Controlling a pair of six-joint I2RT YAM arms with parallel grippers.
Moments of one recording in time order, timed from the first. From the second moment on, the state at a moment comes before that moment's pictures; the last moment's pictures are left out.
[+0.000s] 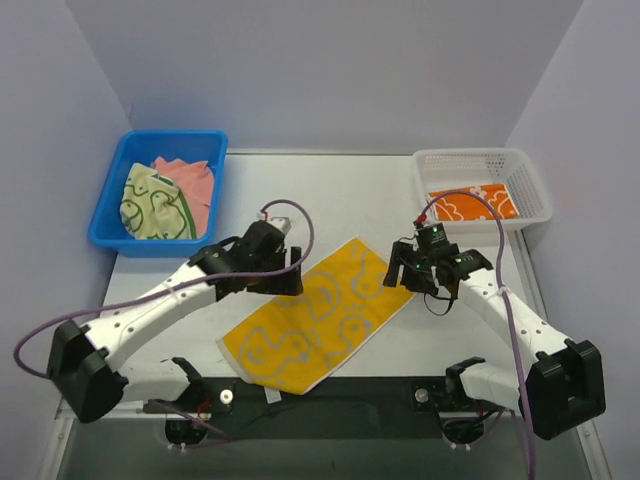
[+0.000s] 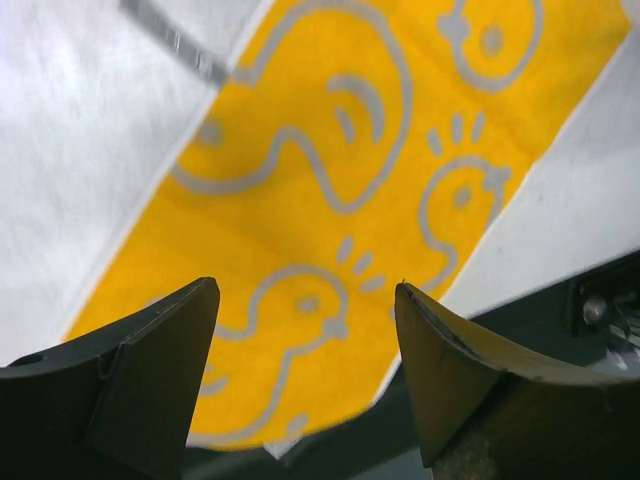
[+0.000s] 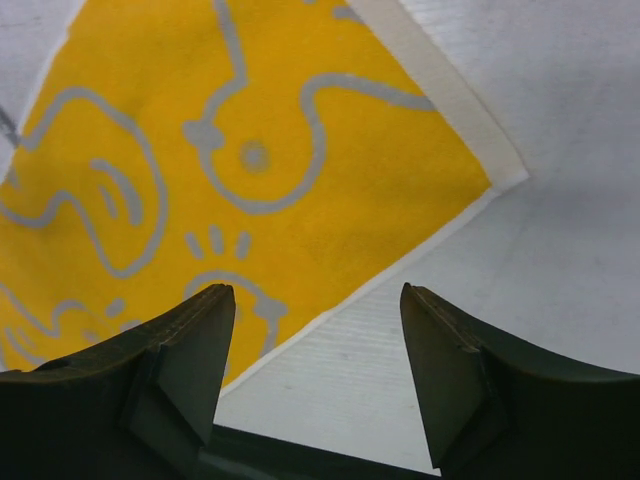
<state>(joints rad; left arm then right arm) -0.78 1.18 0.97 -0.73 -0.04 -0.66 0.37 1.14 0.77 -0.63 -0.08 0.49</state>
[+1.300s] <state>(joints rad) -0.41 1.87 1.17 -0.26 0.17 -0.75 0.37 2.28 1.88 -0.63 -0.05 0.42</state>
